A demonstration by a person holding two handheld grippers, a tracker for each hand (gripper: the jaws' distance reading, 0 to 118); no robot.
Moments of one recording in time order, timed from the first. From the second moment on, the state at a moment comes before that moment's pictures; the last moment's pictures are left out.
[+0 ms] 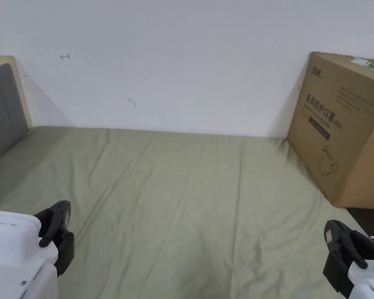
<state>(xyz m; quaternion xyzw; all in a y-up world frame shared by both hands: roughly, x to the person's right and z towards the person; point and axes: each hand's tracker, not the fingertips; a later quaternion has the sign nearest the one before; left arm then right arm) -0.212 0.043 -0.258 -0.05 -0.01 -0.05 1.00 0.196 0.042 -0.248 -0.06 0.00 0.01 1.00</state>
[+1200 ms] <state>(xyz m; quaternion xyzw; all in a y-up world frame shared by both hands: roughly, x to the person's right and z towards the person) -0.225 0.054 -0.268 -0.04 0.03 -0.02 1.00 0.200 0.060 -0.264 -0.09 0.10 -0.07 0.99</state>
